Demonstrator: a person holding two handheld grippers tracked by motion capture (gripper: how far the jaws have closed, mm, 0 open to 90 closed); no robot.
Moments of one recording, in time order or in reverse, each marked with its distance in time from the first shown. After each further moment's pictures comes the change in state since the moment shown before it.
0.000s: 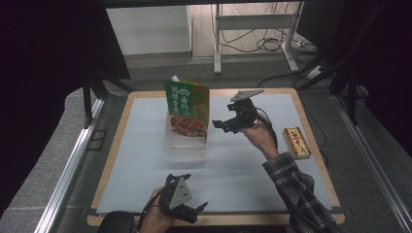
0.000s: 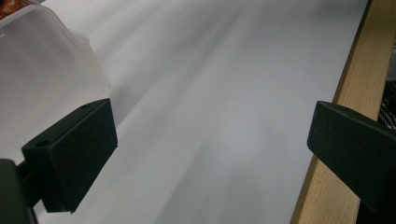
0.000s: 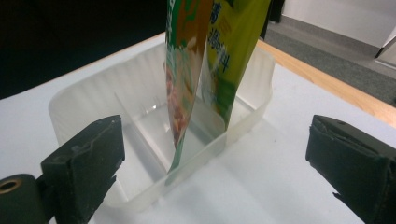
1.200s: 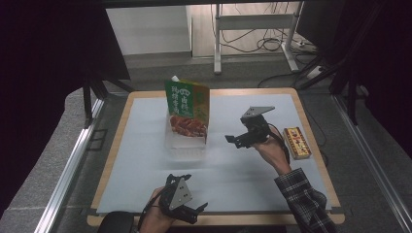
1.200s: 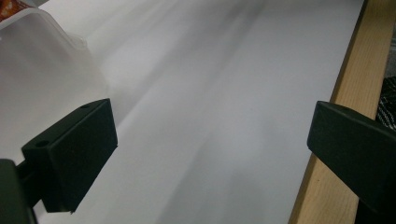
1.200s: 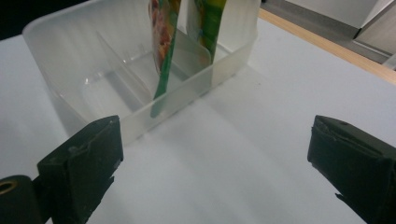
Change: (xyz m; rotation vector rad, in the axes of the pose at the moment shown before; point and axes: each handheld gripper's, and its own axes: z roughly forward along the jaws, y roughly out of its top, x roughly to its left) left arm -0.002 0.000 0.000 -0.009 -0.005 0.010; right arm 0.002 -0.051 -0.023 0.064 -0.071 -0.027
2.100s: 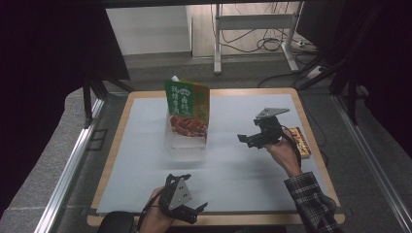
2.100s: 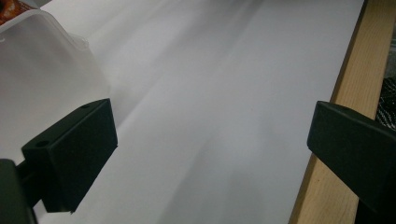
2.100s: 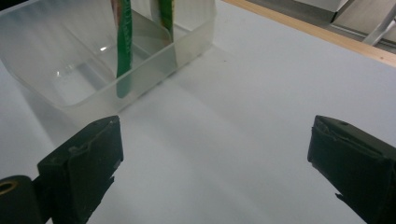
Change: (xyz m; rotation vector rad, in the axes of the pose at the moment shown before) left arm 0.001 0.000 -0.001 0.005 0.003 0.007; right arm -0.024 -0.024 -0.020 -0.001 -0.059 0.086
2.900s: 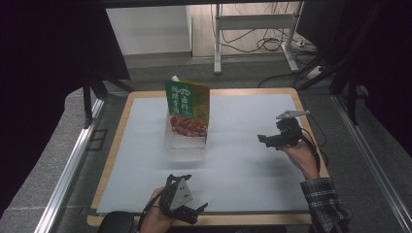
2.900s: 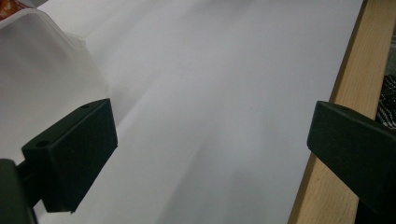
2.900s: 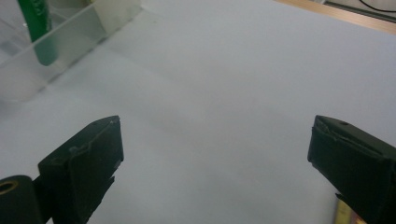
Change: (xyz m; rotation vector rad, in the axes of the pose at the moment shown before) left arm -0.002 0.000 0.002 0.003 -0.001 0.003; right arm -0.038 -0.031 -0.032 0.070 -0.157 0.105
